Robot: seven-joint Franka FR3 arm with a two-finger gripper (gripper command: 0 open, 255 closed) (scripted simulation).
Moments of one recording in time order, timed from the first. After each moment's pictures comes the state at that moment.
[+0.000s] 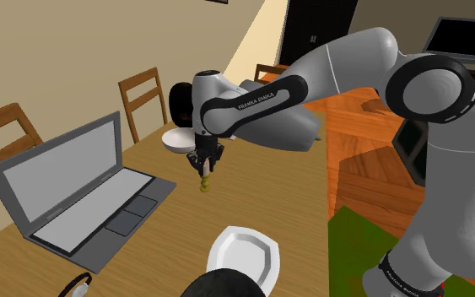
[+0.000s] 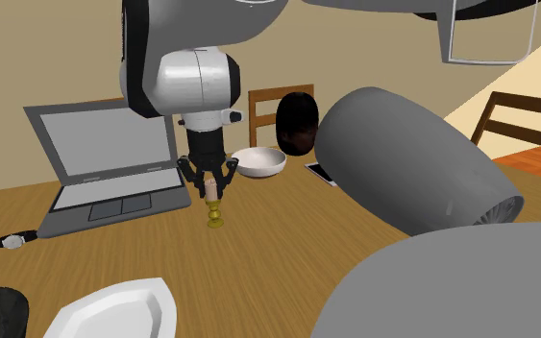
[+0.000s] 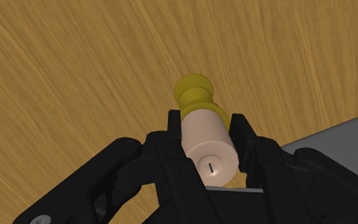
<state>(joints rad) 0.15 0.40 0.25 -1.72 -0.11 2.13 0.47</state>
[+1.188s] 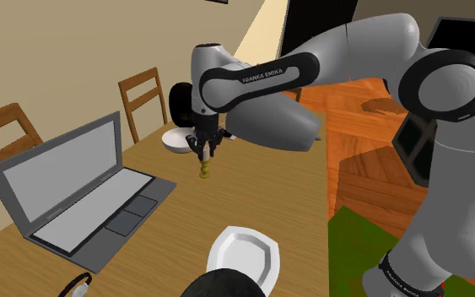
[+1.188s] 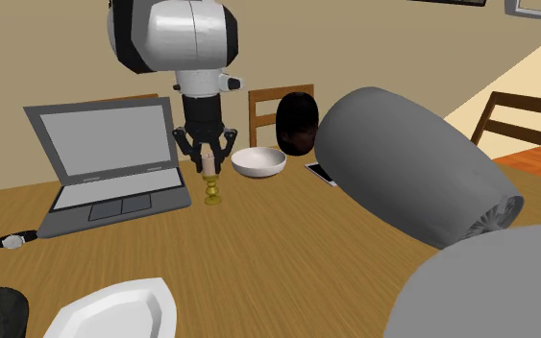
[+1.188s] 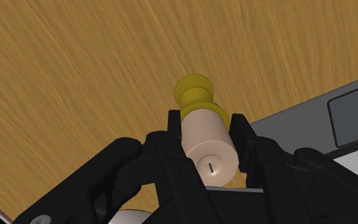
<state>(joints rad) 0.15 0.34 0.26 -1.63 -0.09 1.98 0.46</state>
